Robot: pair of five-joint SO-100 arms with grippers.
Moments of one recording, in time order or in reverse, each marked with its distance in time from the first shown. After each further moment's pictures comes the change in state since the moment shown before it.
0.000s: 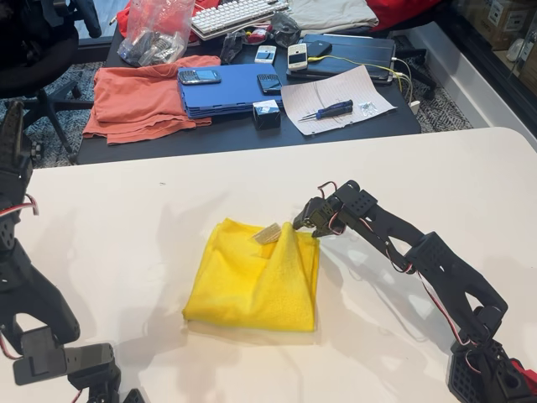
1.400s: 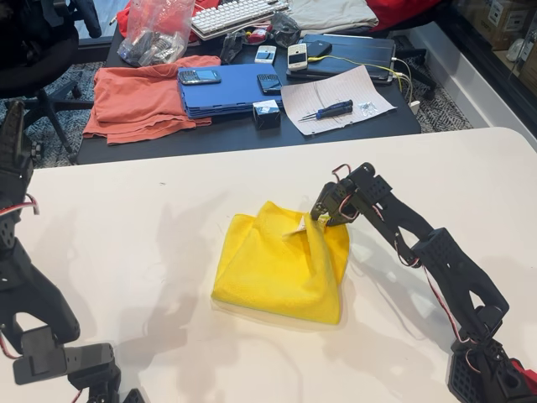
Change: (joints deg) arm 0 2.8 5.4 -5.5 9.8 5.4; arm 1 0.0 -0.2 0.1 0.3 -0.1
